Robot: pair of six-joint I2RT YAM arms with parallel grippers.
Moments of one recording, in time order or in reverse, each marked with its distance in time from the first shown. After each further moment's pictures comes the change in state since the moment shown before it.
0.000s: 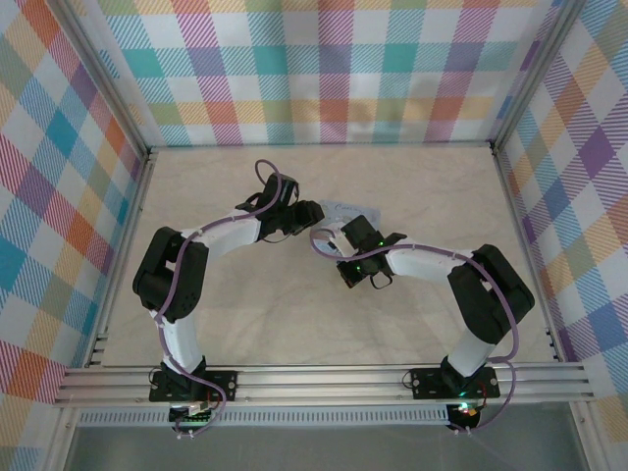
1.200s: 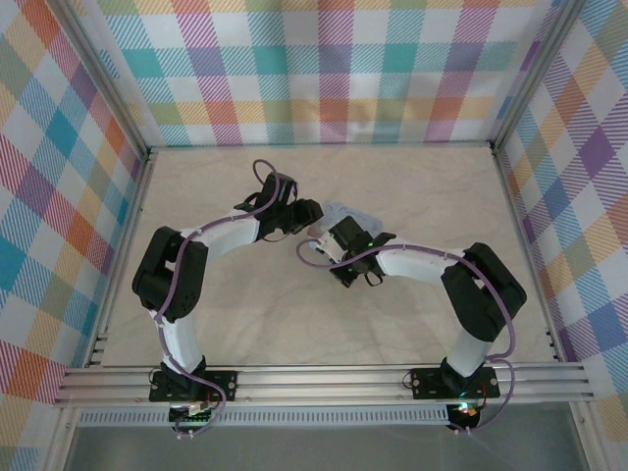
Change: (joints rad) left arm -0.001 0.000 -0.006 0.027 0.011 -0.023; right arm 0.066 0.038 0.065 -0.005 0.110 -0.207
